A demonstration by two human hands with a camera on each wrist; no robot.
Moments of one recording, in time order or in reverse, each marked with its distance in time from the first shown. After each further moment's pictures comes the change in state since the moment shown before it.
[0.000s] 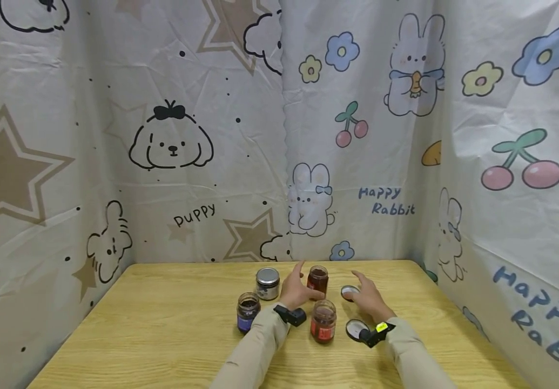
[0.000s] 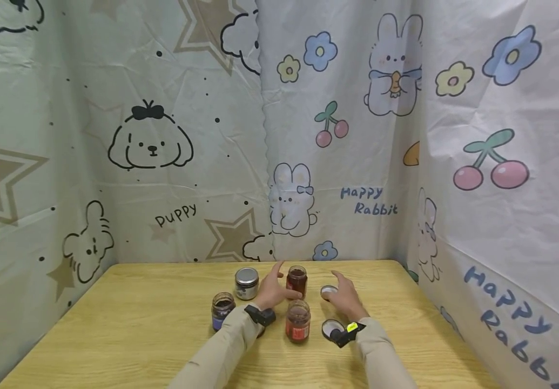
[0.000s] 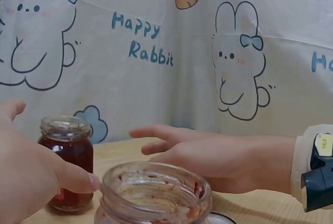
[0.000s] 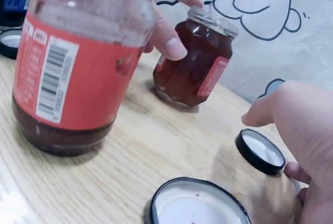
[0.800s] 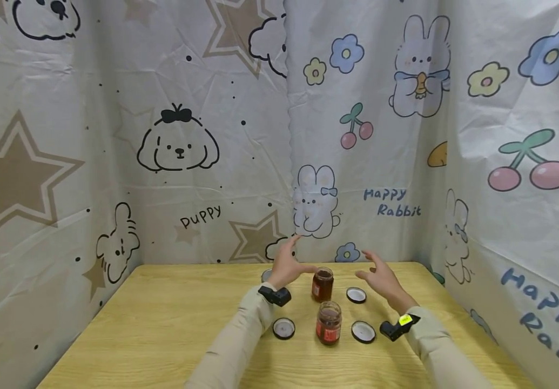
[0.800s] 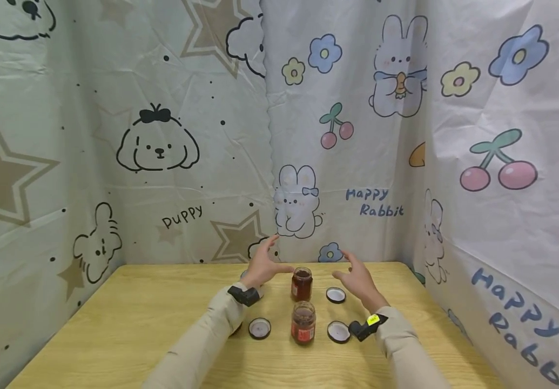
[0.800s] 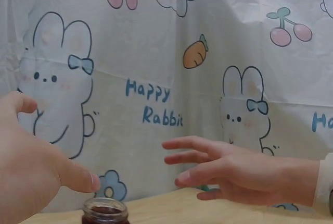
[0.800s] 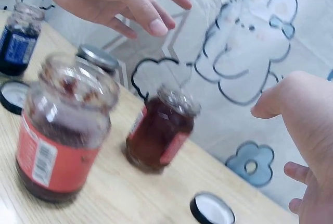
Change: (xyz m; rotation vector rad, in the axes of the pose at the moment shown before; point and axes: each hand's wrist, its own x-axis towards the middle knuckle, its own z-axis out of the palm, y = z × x) left_hand 0.021 0.033 -0.068 0.005 0.006 0.134; right_hand -0.002 -0.048 -0.049 0.074 -0.001 -0.079
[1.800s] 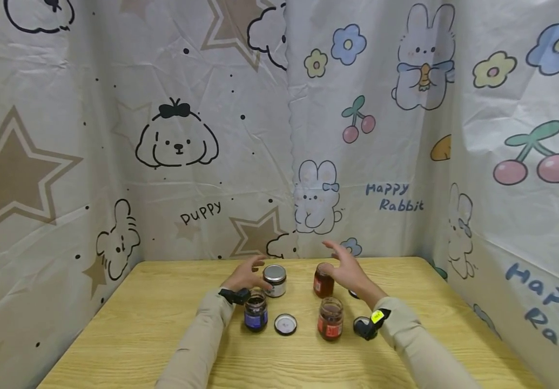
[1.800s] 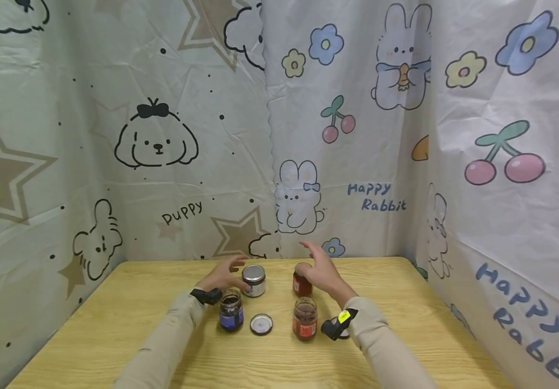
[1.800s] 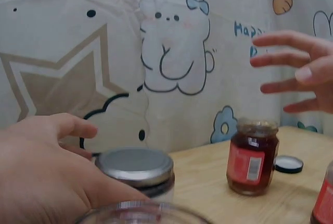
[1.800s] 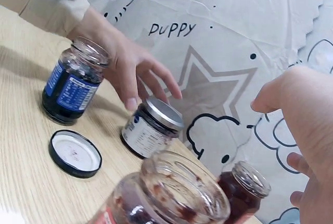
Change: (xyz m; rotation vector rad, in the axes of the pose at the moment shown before) left_hand -0.017 -0.105 -0.073 -0.018 -0.254 -0.108; right_hand 0.000 -0.065 0.058 0.022 -0.058 -0.218
